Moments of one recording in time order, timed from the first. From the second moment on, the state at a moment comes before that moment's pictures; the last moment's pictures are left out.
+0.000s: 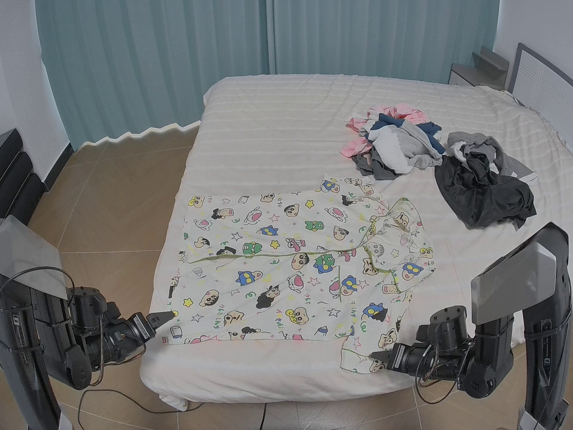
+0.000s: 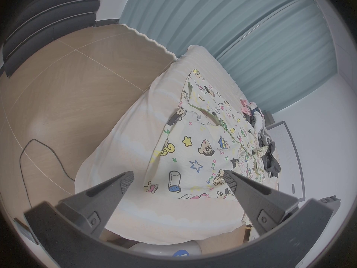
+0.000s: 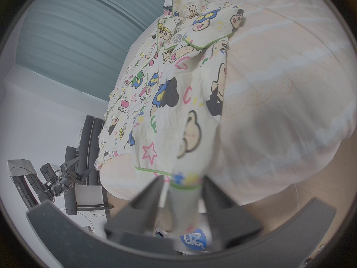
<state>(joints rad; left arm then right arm) 0.02 2.23 -0.11 -1.51 -0.31 -0.66 0.45 2.41 -0.23 -1.47 0.16 0.74</state>
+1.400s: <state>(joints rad) -0.12 2.16 -0.38 -0.99 -0.14 -0.94 0.38 2.19 -0.09 -1.47 0.17 0.73</state>
